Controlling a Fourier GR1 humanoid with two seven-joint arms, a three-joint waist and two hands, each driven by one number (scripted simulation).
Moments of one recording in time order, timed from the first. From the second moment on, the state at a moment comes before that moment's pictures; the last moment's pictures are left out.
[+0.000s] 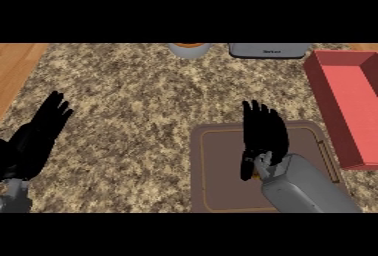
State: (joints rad) left arm -0.07 0.51 -0.08 -1.55 0.50 0.14 0.14; right arm -0.52 -0.31 0.61 -1.58 0.63 0.37 1.17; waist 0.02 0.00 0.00
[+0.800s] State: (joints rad) left arm -0.04 0.50 -0.05 -1.58 0.49 0.14 0.16; right arm -0.55 -0.19 0.52 -1.47 0.66 0.49 1.19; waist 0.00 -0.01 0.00
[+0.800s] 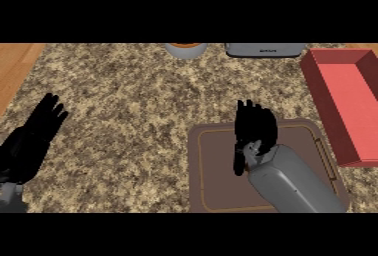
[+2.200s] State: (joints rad) left arm -0.01 0.46 -0.02 -1.64 0.45 0.11 0.18; right arm -0.51 -0.04 0.39 -1.32 0.97 0.63 1.11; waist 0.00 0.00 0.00
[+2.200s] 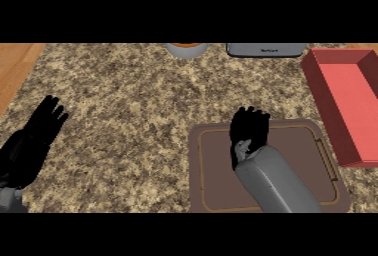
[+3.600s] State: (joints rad) left arm -0.02 0.40 0.04 -1.60 0.38 0.04 0.19; right arm -0.38 -0.02 0.32 -1.30 1.14 0.66 1.02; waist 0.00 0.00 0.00
